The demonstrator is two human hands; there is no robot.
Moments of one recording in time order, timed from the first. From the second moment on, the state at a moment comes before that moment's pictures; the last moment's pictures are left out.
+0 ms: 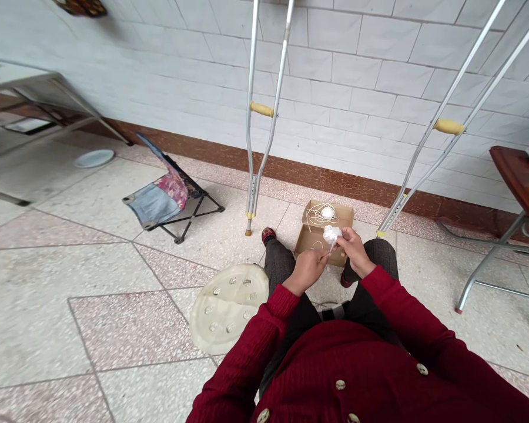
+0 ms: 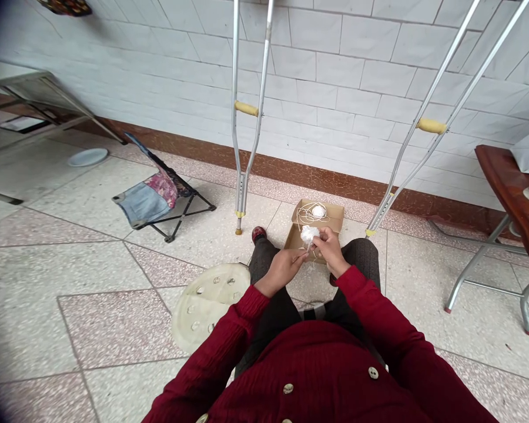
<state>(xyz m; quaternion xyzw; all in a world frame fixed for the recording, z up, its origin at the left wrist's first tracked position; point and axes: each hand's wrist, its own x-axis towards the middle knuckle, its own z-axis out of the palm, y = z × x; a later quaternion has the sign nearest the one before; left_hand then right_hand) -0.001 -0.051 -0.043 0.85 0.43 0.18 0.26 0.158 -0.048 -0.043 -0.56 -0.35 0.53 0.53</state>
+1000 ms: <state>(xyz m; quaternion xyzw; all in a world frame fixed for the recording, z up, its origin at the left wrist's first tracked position) -0.008 -0.066 -0.035 0.74 0.29 0.22 0.57 0.194 -0.050 0.001 -0.50 -0.29 0.53 0.62</state>
